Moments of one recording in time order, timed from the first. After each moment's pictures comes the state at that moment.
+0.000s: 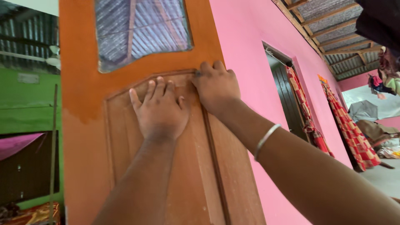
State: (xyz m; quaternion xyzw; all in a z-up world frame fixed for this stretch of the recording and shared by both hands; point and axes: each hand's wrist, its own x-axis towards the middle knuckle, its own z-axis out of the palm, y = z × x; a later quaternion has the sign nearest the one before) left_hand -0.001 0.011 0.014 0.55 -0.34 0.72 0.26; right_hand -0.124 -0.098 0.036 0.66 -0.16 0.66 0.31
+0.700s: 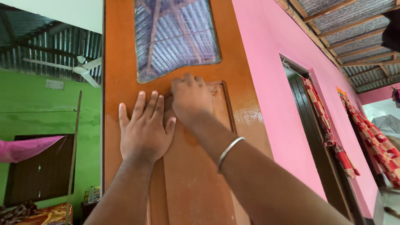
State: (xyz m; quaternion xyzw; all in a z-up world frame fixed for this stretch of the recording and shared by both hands) left_hand 0.056 0.107 0.002 0.58 -0.30 0.74 0.17; right_hand -0.041 -0.011 0.060 0.66 -0.04 0.73 0.18
